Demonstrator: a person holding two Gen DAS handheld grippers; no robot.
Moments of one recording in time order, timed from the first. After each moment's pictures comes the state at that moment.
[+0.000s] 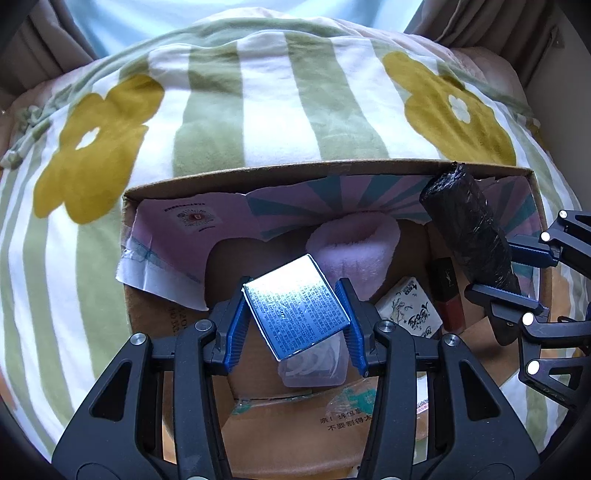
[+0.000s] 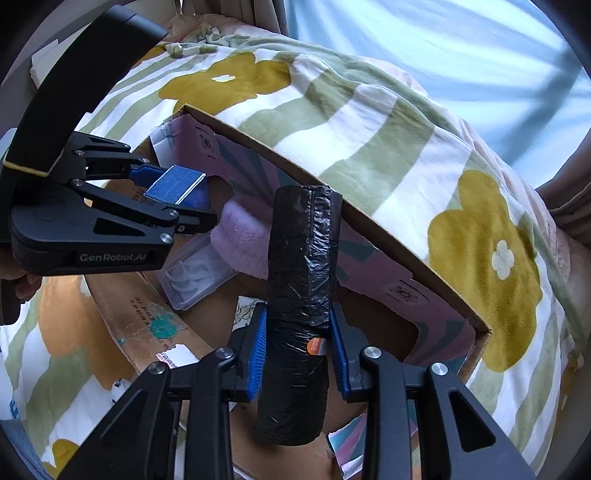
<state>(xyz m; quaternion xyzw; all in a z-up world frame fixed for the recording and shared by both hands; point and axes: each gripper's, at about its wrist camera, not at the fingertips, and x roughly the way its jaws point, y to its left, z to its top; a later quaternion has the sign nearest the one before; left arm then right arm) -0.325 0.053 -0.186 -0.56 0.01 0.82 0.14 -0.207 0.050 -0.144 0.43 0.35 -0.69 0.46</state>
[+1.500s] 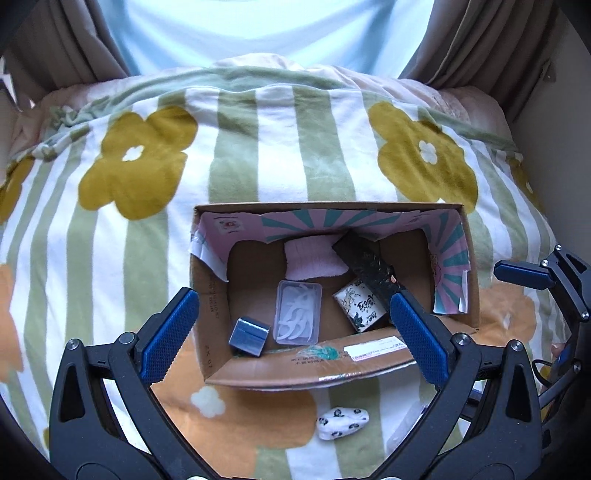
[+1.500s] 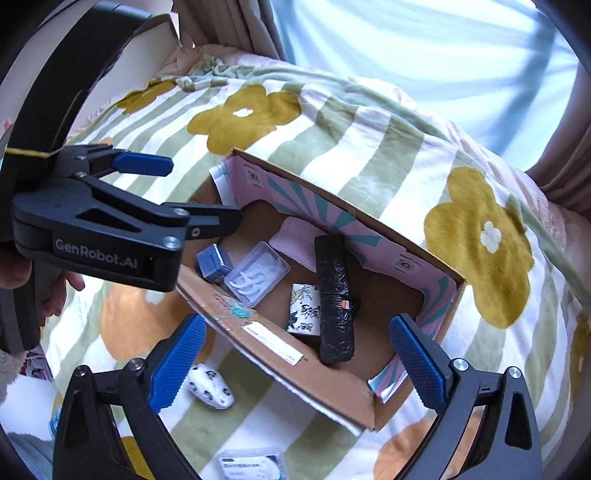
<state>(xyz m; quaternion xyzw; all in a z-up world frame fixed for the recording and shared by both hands) -0.266 0.036 -0.082 -0.53 -0.03 0.84 0.12 -0.156 0.093 -0.056 0.45 0.27 -0.71 0.46</state>
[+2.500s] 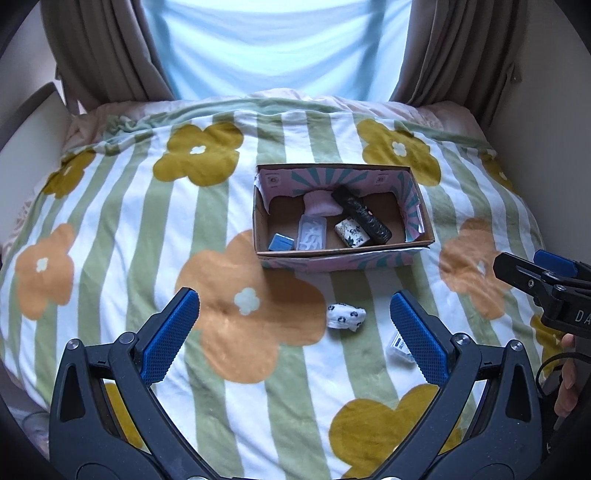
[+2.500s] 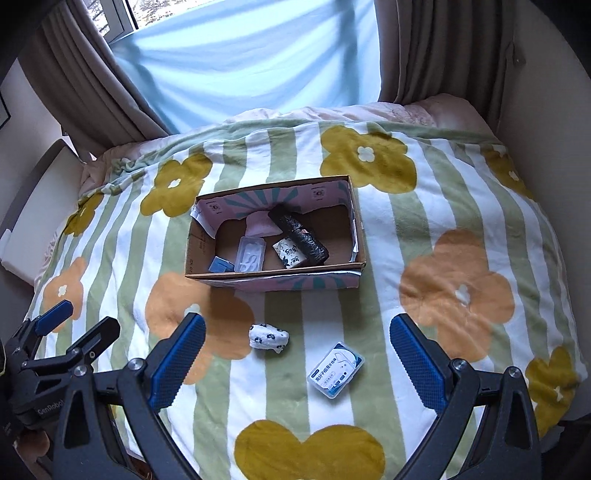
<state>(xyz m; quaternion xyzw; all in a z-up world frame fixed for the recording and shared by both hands) -0.051 -0.021 0.014 -0.47 -0.02 0.87 0.10 -0.034 0.200 0.036 0.50 0.07 -0.83 0.24</state>
